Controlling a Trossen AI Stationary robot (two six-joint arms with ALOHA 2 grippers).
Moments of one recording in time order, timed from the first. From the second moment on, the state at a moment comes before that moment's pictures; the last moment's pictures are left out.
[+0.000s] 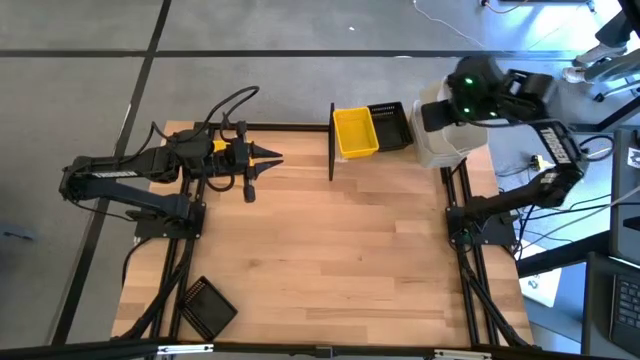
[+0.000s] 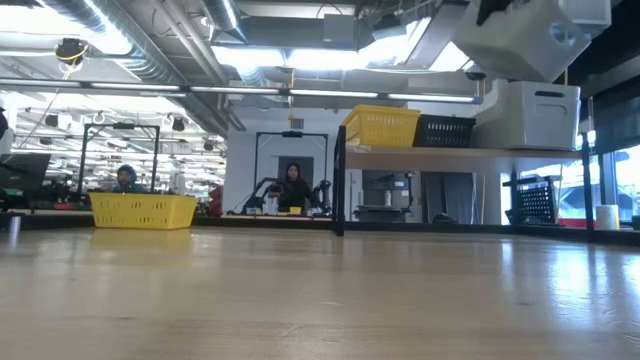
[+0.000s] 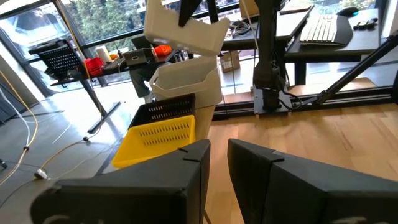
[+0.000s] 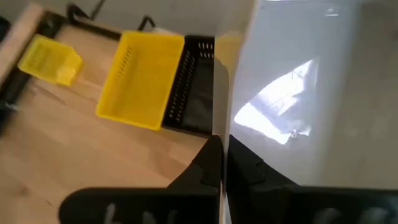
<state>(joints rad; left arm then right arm) 0.07 0.91 1.01 -0.17 -0.22 0.22 -0.58 1.33 1.98 -1.57 0.17 0.58</state>
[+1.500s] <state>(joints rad) 0.07 0.91 1.01 -0.17 -0.22 0.22 -0.74 1.43 1.83 -1.57 0.16 0.49</state>
